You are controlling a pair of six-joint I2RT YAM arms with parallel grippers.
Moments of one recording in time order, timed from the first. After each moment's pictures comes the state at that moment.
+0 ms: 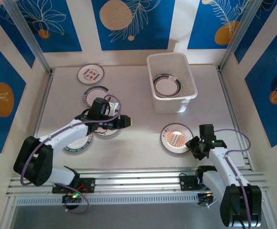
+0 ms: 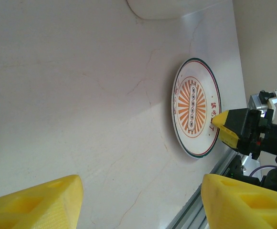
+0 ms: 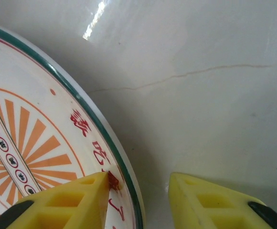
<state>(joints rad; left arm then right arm) -0.52 1.39 0.81 -0.22 0.58 -0.60 0.01 0.86 0.34 -0.70 -0.15 0.96</state>
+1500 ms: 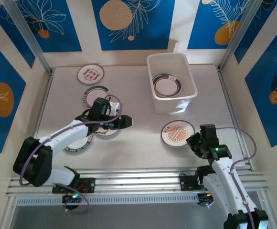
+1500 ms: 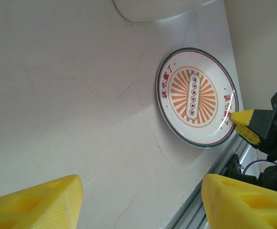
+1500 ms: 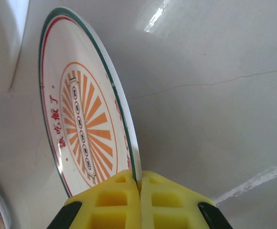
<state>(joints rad) -0.54 1.37 0.81 -0.20 0.57 -0.60 0.10 0.60 0.42 -0.80 -0.10 1.05</state>
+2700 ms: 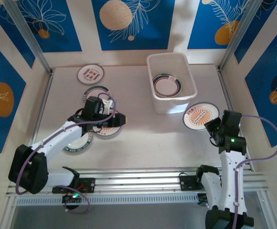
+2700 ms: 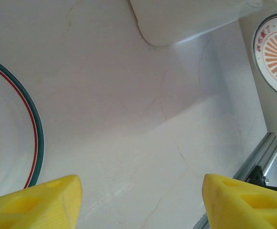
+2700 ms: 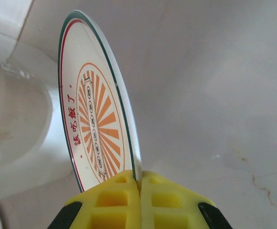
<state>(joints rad) -0.44 1.29 0.82 -0.29 0.52 -0.49 -0.28 0.71 0.81 -0.91 -0.07 0.79</state>
